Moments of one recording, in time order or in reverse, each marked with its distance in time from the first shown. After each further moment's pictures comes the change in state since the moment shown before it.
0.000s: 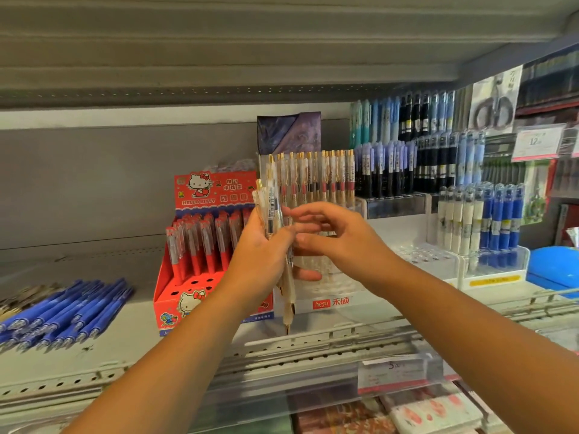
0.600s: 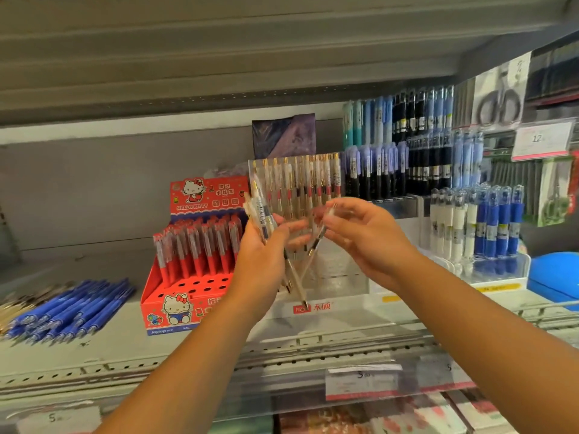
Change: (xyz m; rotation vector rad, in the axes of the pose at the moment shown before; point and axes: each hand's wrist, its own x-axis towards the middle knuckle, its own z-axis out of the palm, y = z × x) left_hand 0.009 -0.015 0.044 0.017 0.213 0.013; right_hand 0.006 0.028 -0.062 0.468 0.154 0.162
